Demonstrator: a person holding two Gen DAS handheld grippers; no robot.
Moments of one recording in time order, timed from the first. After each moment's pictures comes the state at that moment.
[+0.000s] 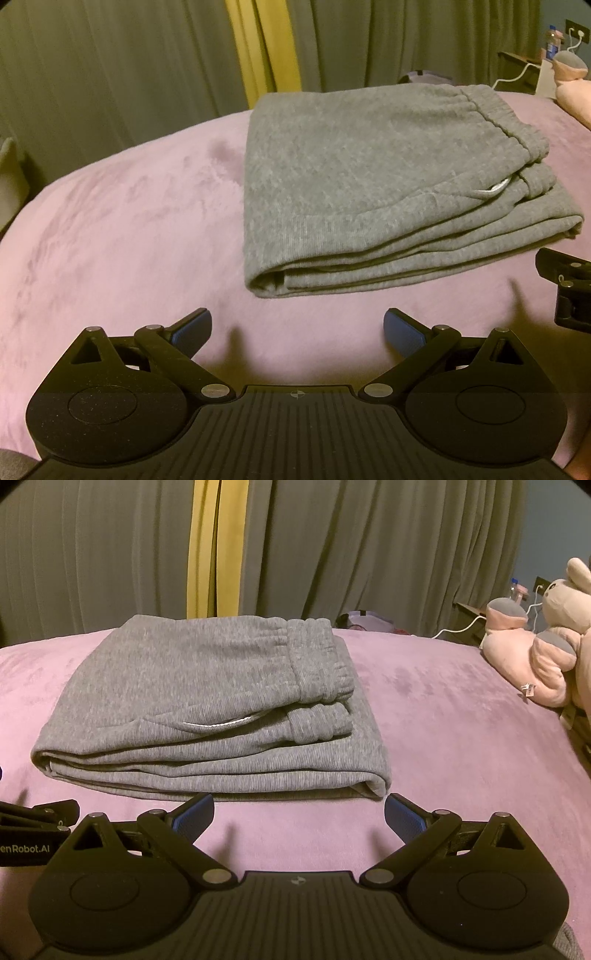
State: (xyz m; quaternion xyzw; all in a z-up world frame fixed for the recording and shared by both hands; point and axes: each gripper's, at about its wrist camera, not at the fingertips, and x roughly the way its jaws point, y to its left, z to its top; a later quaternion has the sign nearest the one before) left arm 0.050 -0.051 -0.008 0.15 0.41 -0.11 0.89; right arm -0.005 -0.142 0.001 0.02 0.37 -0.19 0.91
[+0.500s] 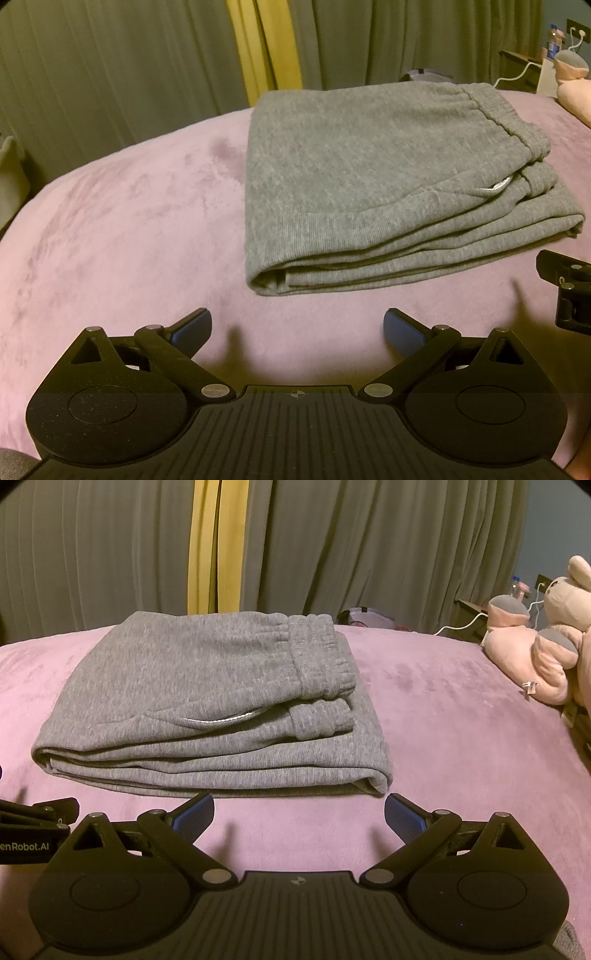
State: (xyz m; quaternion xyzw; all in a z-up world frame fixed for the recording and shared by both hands) left arm 0.050 -0.051 -0.010 0.15 0.41 -0.11 0.89; right arm -0.004 -0.141 -0.002 0.02 0.37 -0.19 0.91
